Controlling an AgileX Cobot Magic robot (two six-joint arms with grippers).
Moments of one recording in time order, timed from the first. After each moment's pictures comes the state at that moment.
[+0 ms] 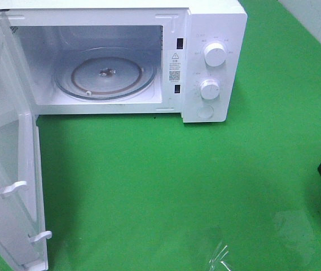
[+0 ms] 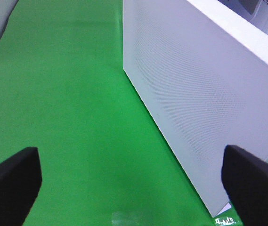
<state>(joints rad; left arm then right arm) 0.01 -0.01 -0.50 -0.10 1.06 0.07 0.11 1.39 -0.64 -0.23 0.70 0.25</state>
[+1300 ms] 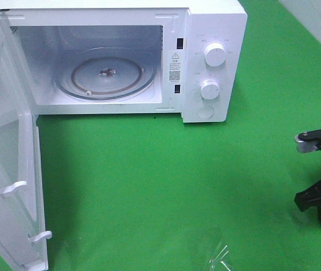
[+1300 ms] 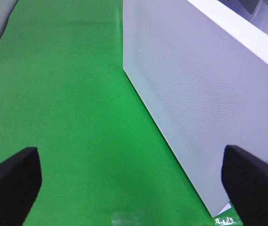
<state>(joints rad) 0.01 -0.01 -0.50 -0.10 1.06 0.07 0.11 1.72 -0.64 -0.33 0.54 0.28</state>
